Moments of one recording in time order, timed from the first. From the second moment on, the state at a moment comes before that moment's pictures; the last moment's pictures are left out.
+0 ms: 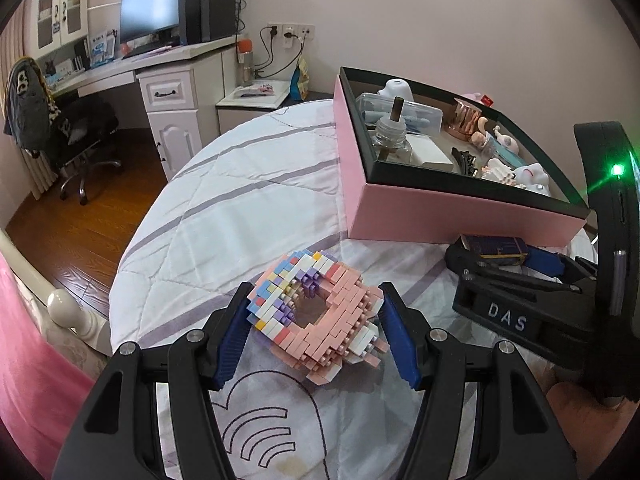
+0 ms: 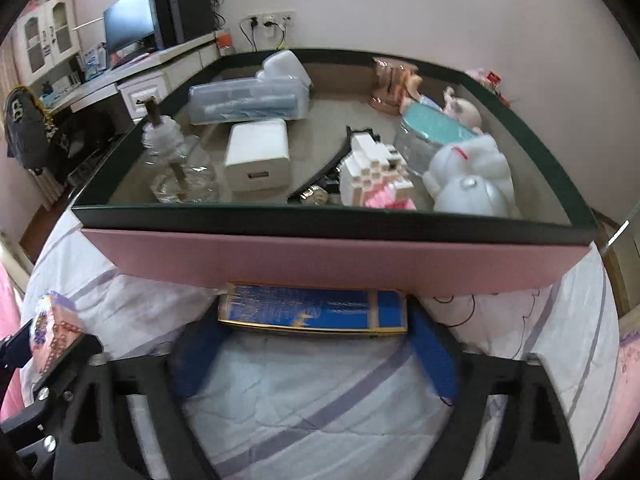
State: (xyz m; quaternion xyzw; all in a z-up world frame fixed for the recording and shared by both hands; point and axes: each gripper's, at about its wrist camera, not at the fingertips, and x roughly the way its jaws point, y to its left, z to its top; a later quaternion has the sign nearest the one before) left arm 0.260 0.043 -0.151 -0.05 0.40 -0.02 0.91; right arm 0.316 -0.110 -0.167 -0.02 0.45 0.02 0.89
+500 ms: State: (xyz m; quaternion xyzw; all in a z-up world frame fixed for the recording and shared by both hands) left arm 0.248 0.021 -0.120 -0.03 0.38 -0.04 0.92; right arm 0.267 -0.156 -0.126 0.03 0.41 0.07 0.91
